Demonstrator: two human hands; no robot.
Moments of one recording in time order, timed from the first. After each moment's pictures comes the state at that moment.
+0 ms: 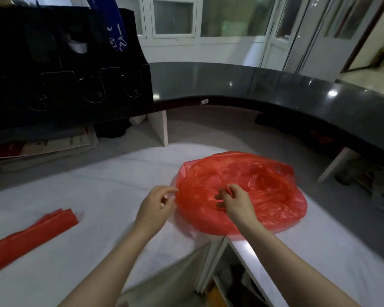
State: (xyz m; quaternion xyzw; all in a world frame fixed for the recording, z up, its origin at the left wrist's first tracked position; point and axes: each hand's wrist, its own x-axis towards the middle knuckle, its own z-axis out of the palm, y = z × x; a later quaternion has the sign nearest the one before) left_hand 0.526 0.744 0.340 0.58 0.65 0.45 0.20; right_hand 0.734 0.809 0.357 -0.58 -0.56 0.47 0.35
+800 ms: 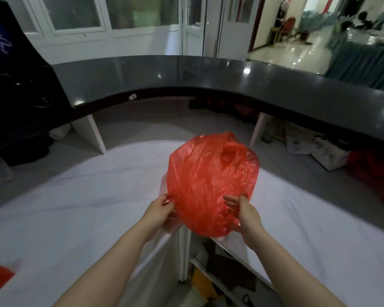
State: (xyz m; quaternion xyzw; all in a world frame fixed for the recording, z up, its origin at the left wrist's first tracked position) left_hand 0.610 0.783 0.304 0.47 0.56 0.32 0.60; right_hand 0.832 0.726 0.339 -0.66 -0.27 0.52 0.47
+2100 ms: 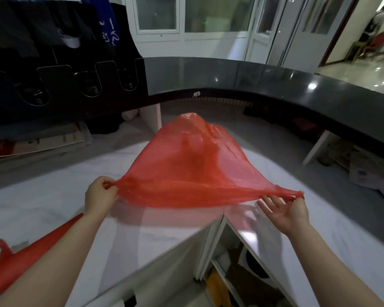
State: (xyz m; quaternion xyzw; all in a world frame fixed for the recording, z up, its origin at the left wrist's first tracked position) left_hand 0.398 0.730 0.318 0.36 0.80 0.44 0.19; right_hand 0.854 0.784 0.341 -0.47 -0.05 0.65 0.59
